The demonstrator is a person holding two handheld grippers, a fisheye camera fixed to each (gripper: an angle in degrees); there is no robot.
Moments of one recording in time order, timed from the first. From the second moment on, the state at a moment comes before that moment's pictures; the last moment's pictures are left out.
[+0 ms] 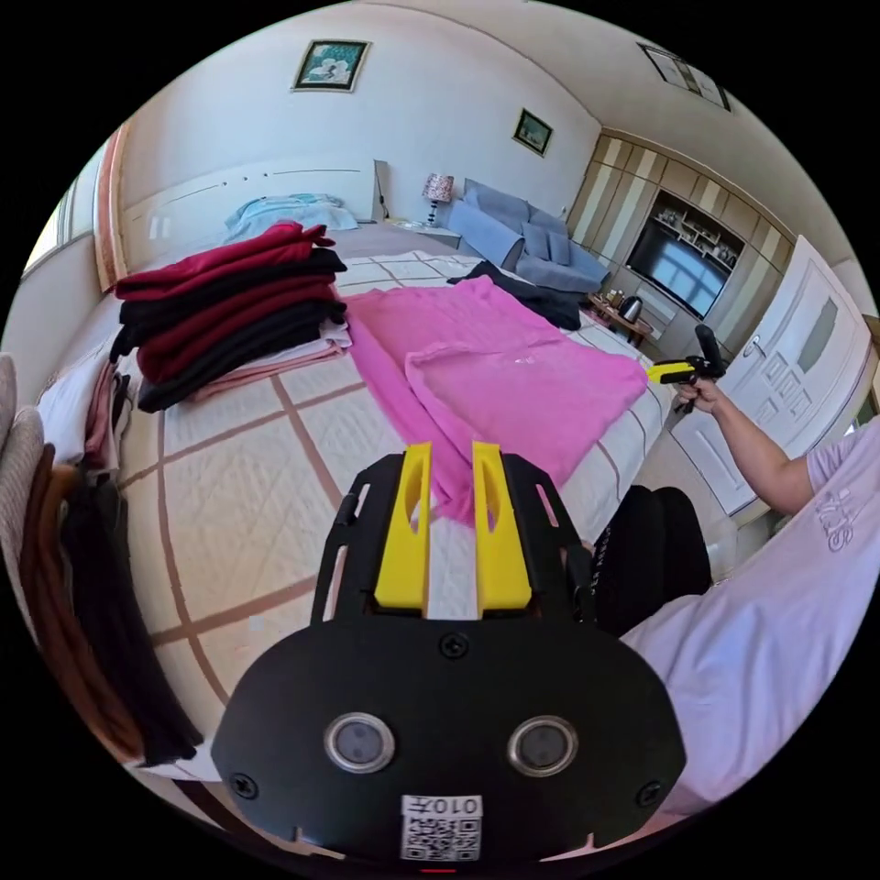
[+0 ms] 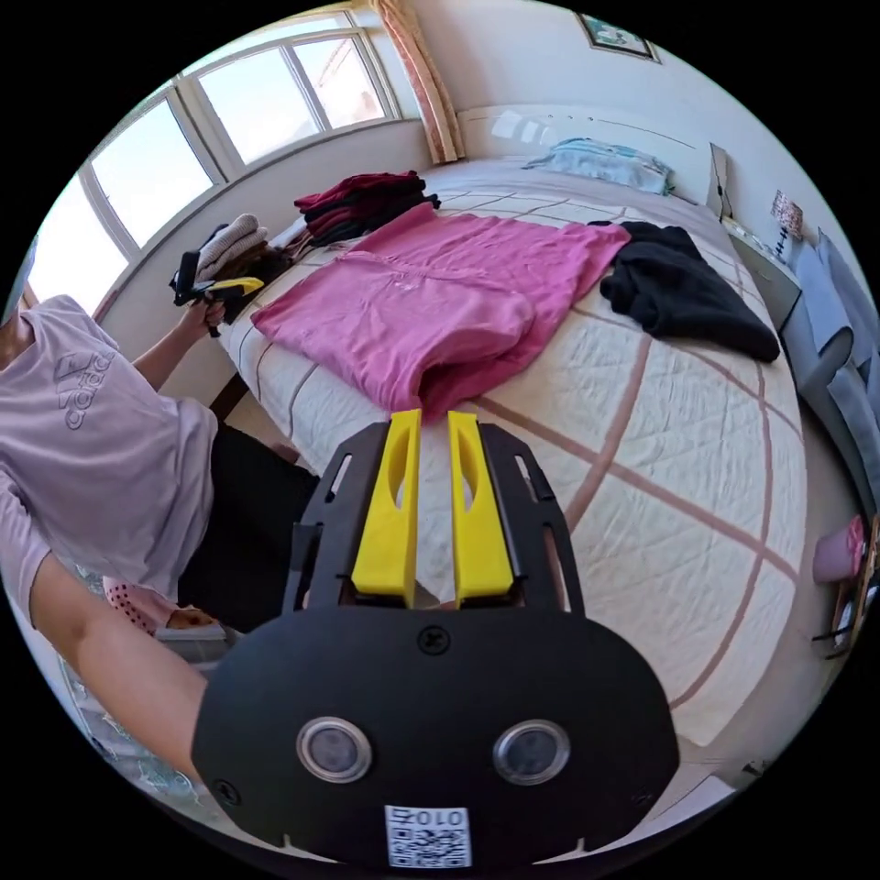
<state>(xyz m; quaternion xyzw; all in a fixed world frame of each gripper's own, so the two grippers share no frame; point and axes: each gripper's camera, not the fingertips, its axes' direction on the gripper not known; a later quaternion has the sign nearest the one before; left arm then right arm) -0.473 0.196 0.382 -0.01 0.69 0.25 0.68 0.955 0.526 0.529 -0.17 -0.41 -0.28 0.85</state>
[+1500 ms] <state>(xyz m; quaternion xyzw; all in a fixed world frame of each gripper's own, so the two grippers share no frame) -0.445 0.259 0.308 0.00 0.68 0.38 0.62 0.946 0.591 0.528 -0.13 -0.42 -0.26 0.86</state>
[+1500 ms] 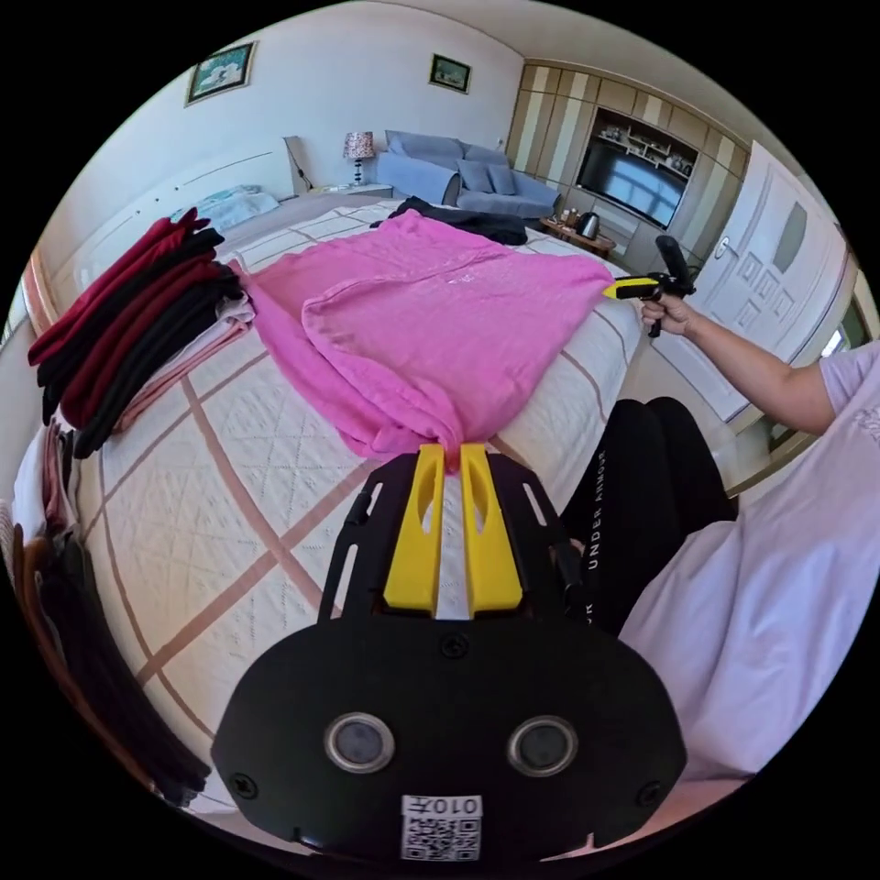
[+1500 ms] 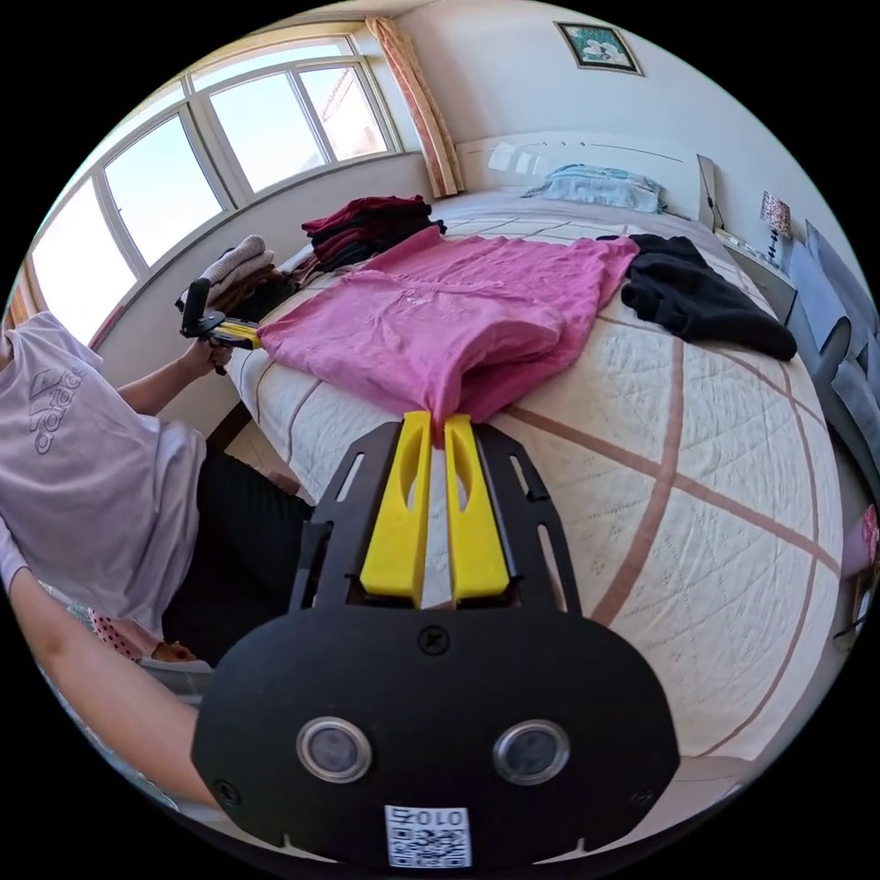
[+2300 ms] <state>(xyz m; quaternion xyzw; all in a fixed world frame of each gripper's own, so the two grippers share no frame) -0.424 0.253 0.384 -0.15 0.70 0.46 0.53 0.879 0.633 0.491 -0.29 -0.42 -0.35 0.79</state>
